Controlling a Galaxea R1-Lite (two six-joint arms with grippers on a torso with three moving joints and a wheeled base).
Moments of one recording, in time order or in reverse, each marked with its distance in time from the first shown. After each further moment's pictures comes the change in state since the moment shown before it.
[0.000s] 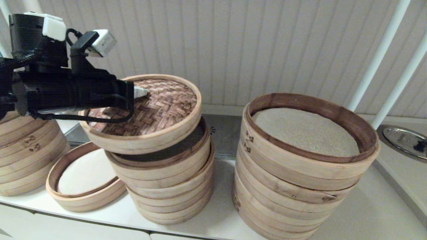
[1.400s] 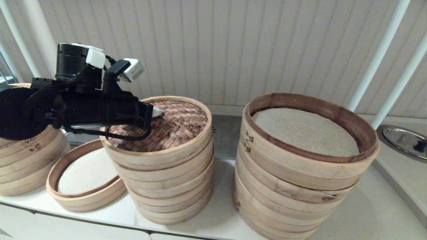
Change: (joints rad) left arm -0.047 0.090 0.045 -0.008 -0.001 0.049; right arm 0.000 0.000 0.000 0.000 0.000 0.000
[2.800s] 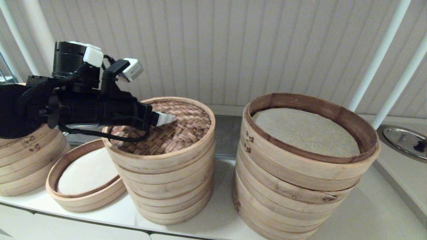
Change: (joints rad) left arm -0.020 -0.011 -0.010 0.055 -0.022 0.009; right arm 0.000 0.000 0.000 0.000 0.000 0.000
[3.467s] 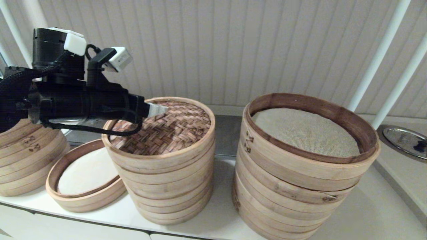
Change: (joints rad) left arm 0.011 -0.050 -0.015 0.021 -0.002 -0.041; right arm 0.000 0.000 0.000 0.000 0.000 0.000
